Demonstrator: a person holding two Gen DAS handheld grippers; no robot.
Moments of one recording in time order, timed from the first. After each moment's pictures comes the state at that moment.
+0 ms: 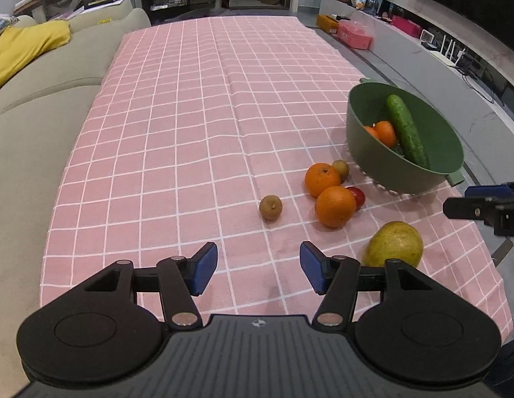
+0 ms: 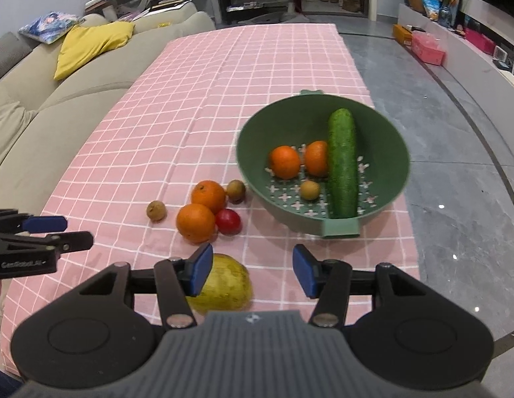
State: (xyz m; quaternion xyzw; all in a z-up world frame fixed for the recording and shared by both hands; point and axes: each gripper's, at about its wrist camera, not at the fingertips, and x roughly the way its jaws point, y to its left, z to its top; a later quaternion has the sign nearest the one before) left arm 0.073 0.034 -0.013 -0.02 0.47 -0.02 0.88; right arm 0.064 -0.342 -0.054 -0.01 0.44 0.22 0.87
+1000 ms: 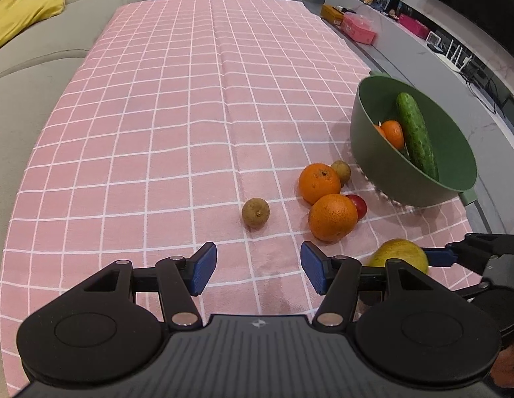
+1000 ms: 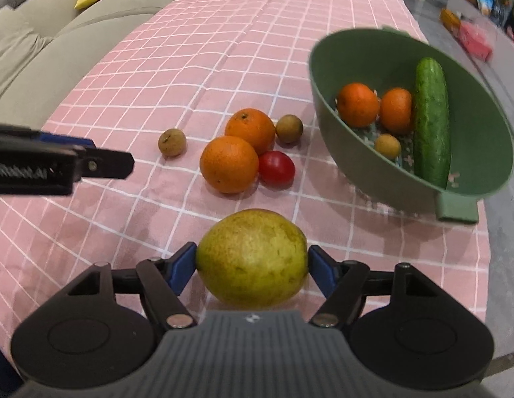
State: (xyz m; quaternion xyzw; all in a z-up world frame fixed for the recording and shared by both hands) left arm 0.108 0.030 -0.041 -0.06 0.49 -0.03 0.87; right arm 0.080 -0.287 -0.124 -0.08 0.50 0.27 0.82
